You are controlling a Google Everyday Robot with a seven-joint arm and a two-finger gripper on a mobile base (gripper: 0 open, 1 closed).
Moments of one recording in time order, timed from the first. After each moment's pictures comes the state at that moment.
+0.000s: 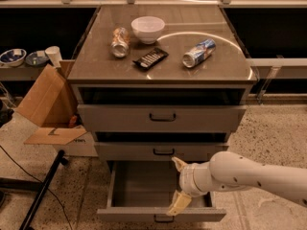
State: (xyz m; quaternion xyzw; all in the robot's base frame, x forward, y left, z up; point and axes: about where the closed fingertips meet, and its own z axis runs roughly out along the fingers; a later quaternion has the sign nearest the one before) arm 0.439 -0.066 0.514 -0.61 0.72 0.17 0.29
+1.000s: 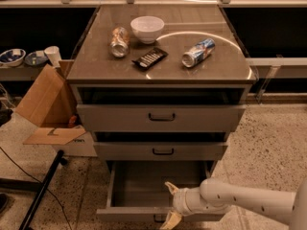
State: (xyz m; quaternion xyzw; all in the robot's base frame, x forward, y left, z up) arm 0.438 -0.050 0.317 -0.58 0.71 0.25 0.30
